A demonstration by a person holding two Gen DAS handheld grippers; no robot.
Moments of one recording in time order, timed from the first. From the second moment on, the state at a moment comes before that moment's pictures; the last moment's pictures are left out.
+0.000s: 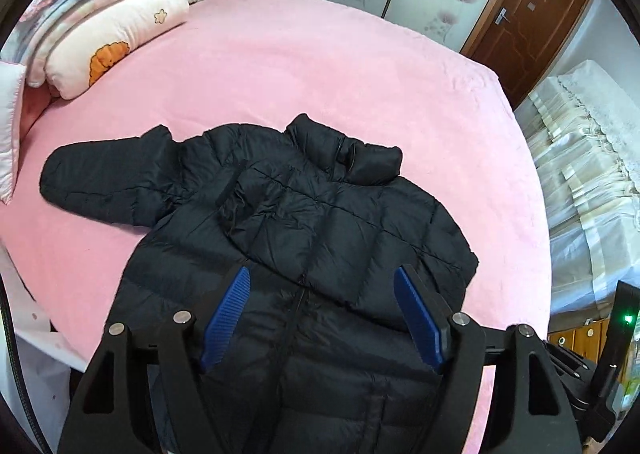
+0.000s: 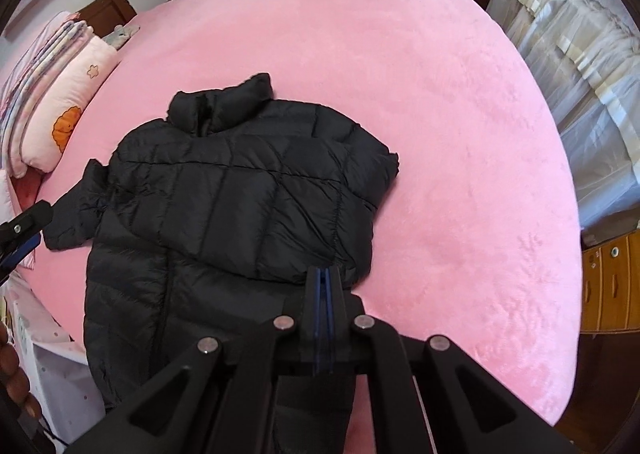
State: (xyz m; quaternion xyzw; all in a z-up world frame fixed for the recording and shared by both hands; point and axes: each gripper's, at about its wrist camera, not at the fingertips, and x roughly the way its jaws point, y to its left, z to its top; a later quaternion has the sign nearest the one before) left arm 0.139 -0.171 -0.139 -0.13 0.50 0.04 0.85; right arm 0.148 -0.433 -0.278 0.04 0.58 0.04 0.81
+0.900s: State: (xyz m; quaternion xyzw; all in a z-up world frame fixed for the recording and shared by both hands) left arm 0.146 0.053 -0.123 -0.08 0.52 -0.09 0.85; right arm 0.136 -0.208 -0.230 0.07 0.56 0.01 0.83
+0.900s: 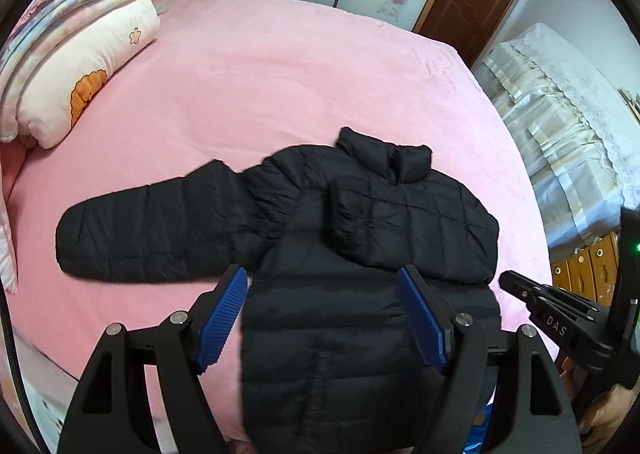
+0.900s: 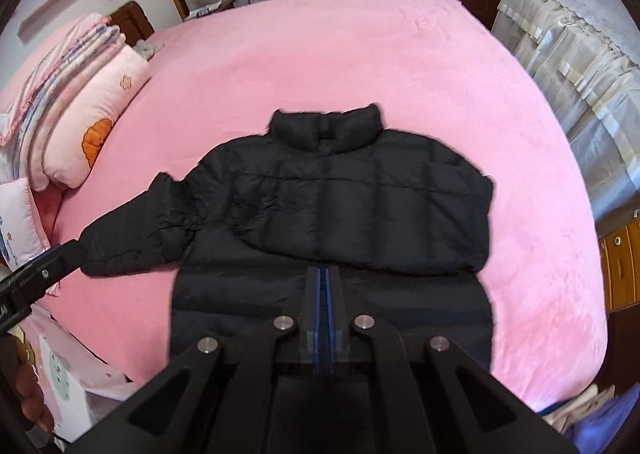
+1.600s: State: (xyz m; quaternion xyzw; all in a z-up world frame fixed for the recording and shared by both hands) left arm 0.188 0.335 -0.280 -0.30 0.57 0.09 0.76; right arm 0.223 0.041 -0.273 0.02 0.58 0.13 0.80
